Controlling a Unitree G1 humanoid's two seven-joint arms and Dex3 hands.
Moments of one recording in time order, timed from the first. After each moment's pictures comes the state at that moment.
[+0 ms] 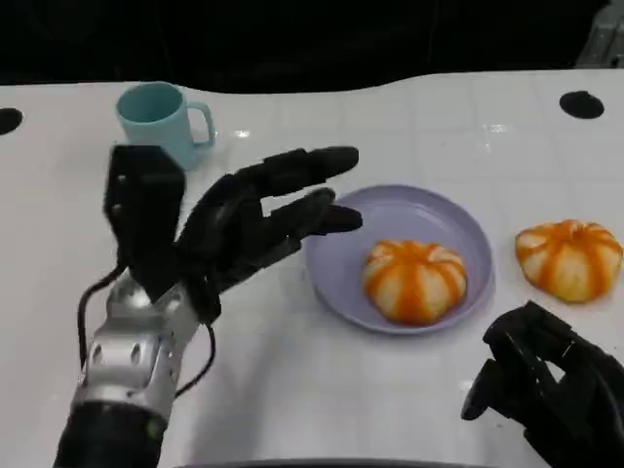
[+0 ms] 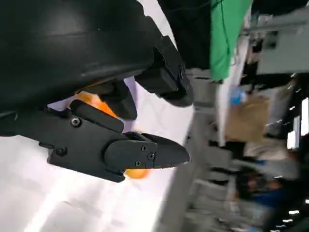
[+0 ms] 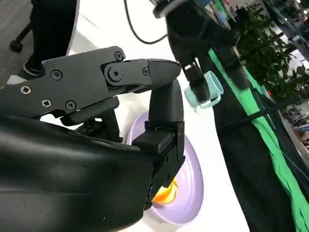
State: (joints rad) left arm -0.47 -0.04 0.05 0.36 -0.34 0.22 -0.49; right arm 0.26 0.01 -0.06 -0.41 0.54 0.49 0.17
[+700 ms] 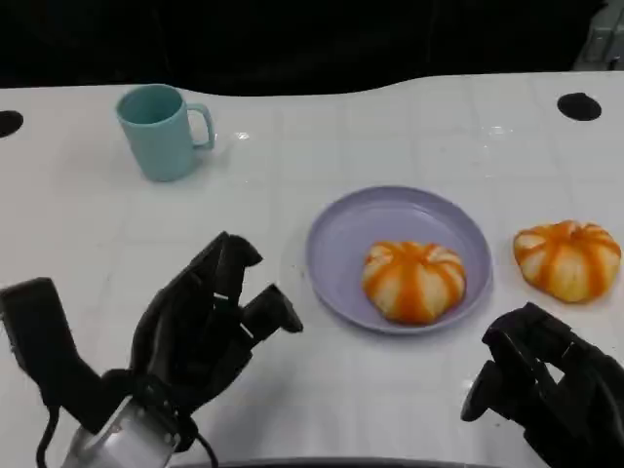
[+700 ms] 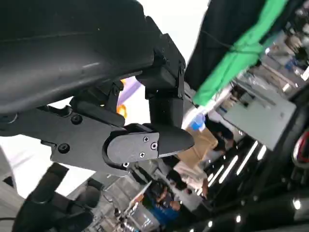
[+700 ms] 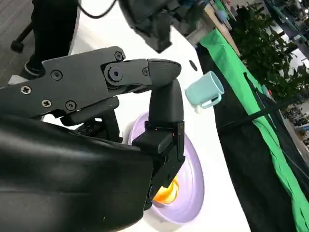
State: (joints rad) left arm -0.02 -0.16 0.16 -0.16 -0.68 0.56 -0.23; right arm 0.26 0.01 -0.06 -0.42 0.54 0.50 0.16
